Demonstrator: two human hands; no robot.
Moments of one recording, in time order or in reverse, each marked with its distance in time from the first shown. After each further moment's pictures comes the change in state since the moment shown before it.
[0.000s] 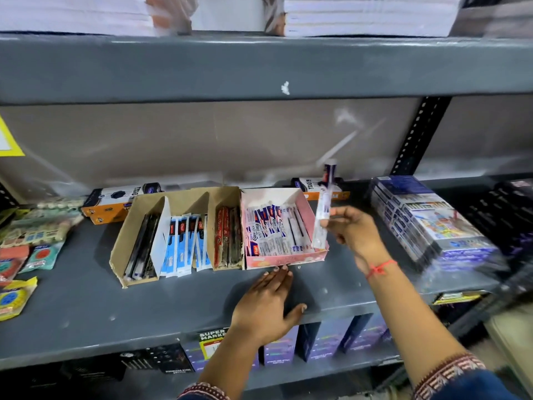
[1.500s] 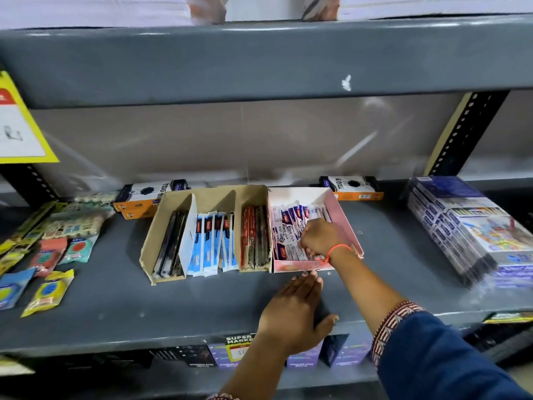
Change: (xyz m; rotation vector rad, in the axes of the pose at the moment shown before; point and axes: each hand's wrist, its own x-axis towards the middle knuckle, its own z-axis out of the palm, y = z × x) left_hand 0.001 -0.004 0.005 -0.064 -0.024 -0.013; right_hand 0.045 0.034 0.092 -0.960 -0.250 0.138
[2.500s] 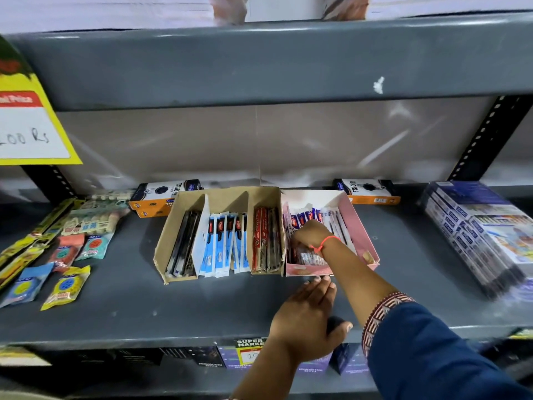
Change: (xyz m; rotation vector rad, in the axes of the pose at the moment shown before) left_hand -0.002 0.002 0.000 -0.018 0.071 0.091; right_hand 0.019 -0.030 0.016 0.078 -0.154 0.025
